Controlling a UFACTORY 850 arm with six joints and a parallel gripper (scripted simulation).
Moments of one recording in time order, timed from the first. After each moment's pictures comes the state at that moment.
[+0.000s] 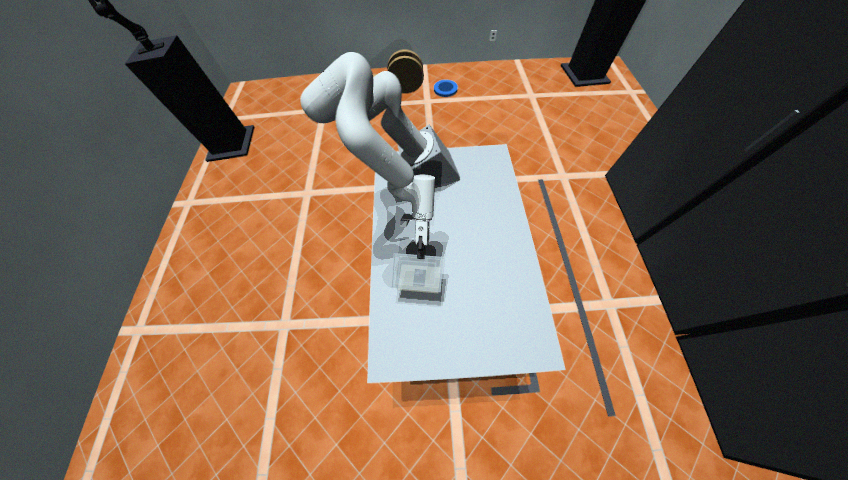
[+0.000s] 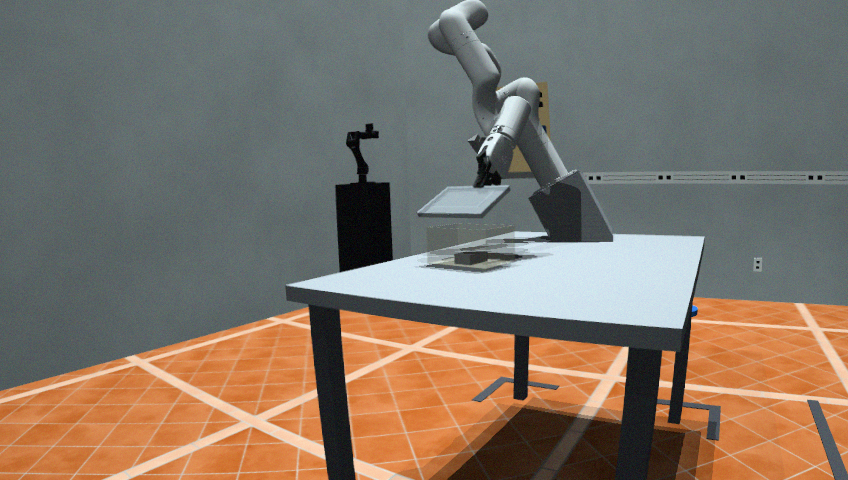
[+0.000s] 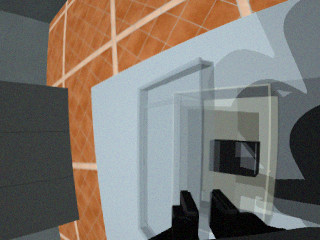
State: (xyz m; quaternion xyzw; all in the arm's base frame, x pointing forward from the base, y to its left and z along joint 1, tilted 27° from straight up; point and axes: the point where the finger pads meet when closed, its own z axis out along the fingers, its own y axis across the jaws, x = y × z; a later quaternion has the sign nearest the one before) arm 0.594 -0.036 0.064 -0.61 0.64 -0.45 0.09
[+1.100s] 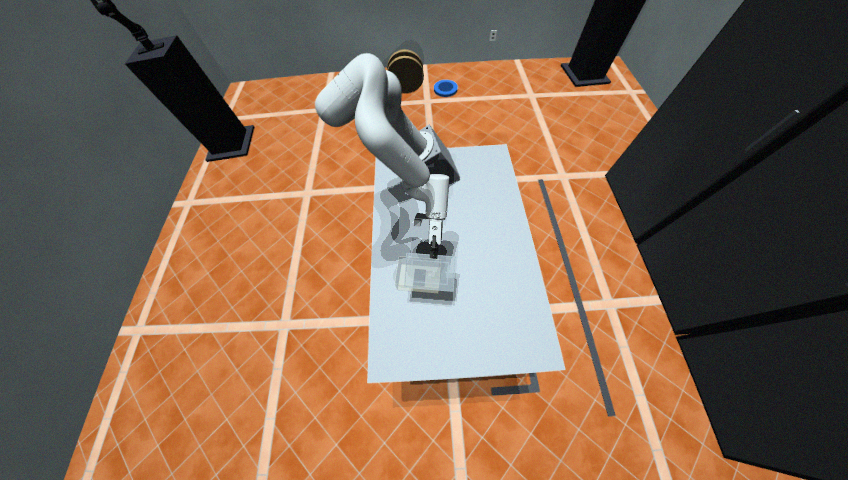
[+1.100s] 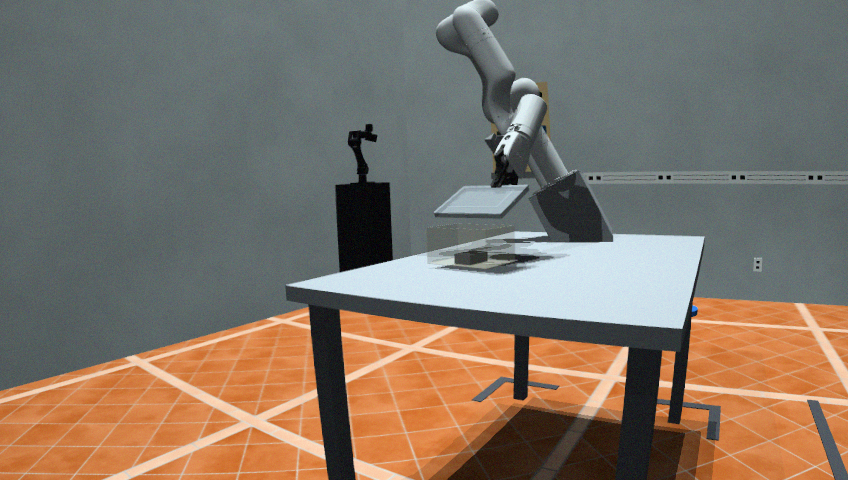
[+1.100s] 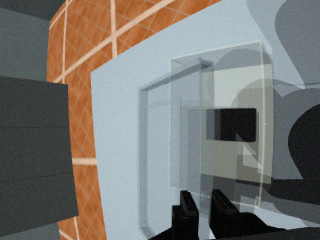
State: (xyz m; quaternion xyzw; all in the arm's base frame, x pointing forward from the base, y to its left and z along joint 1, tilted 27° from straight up) arm 0.600 0.011 0.040 -0.61 0.64 -0.45 0.09
